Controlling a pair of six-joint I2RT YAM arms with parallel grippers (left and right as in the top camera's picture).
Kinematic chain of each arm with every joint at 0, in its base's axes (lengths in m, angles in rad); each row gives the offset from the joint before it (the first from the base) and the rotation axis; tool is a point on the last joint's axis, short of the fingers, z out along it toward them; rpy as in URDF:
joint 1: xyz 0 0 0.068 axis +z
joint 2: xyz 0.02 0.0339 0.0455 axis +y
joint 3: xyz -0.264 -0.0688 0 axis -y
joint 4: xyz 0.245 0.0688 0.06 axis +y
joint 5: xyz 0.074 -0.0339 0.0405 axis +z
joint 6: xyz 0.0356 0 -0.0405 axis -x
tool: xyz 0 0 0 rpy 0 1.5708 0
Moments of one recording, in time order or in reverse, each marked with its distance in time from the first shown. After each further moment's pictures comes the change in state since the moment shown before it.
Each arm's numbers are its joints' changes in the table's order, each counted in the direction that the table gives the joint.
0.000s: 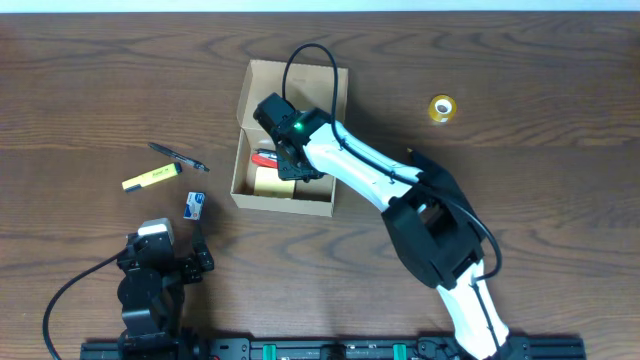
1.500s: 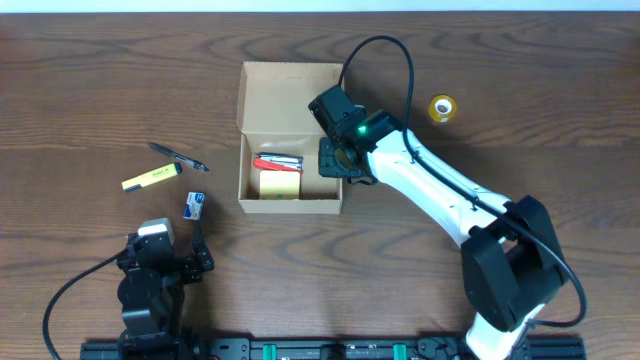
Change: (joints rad) left arm 0.000 0.000 0.000 0.000 0.000 0.000; right arm -0.124 -0.349 -0.332 -0.093 0.033 0.011
